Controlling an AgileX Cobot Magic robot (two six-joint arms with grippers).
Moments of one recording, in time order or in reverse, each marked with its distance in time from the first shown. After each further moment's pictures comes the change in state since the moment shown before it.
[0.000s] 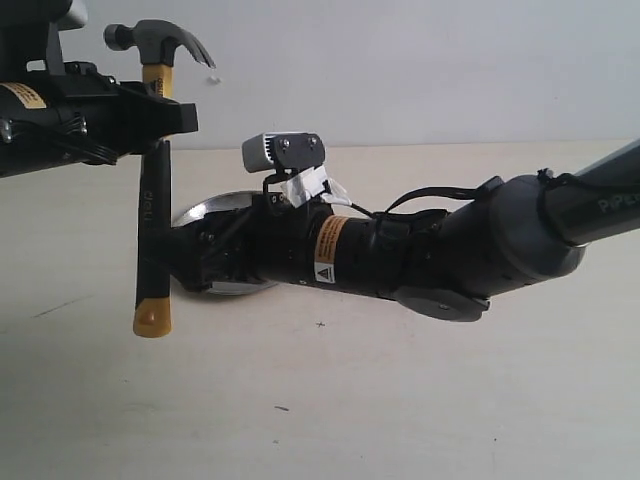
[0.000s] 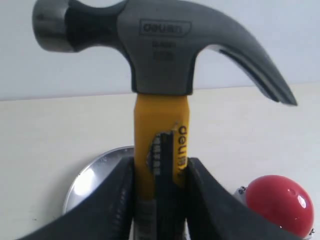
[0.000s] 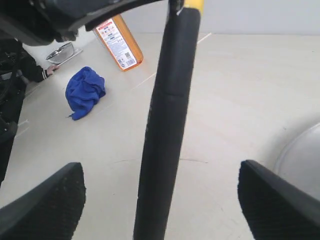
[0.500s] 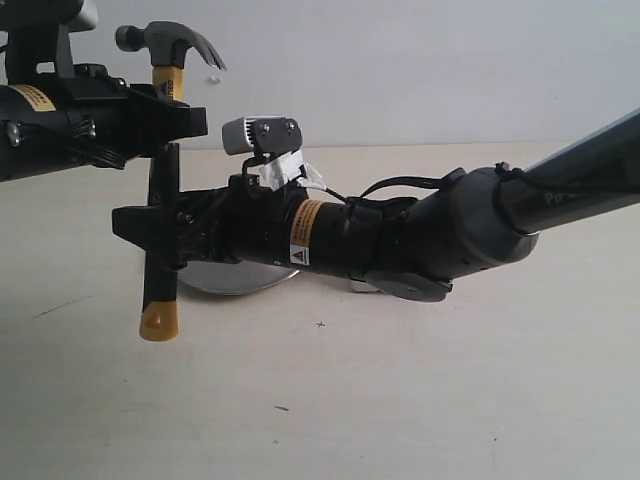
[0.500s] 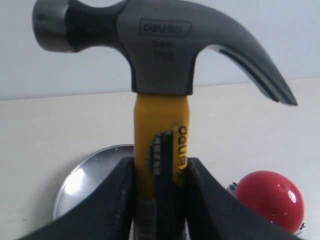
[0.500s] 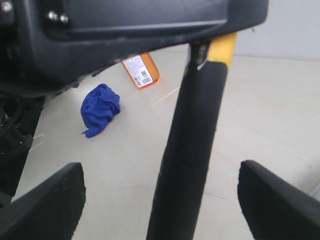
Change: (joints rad) left arm -0.021 0.000 0.000 0.000 0.000 0.000; right arm 0.000 0.082 -0.129 -0.030 -0.050 0.025
